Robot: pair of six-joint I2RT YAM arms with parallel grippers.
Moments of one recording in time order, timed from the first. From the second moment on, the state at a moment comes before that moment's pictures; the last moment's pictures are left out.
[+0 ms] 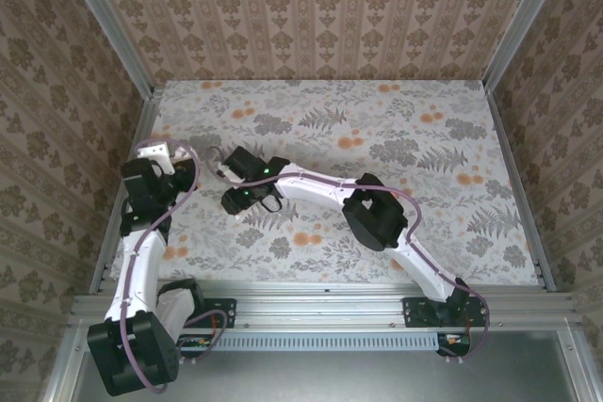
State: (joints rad) left arm 0.16 0.90 0.57 -0.11 0.40 -0.21; right arm 0.95 2.42 2.05 -0.59 -0.18 0.26
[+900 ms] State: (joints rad) left arm 0.16 0.90 0.57 -0.11 0.40 -0.21; right arm 1.00 2.46 2.06 -0.62 -0.14 0.22
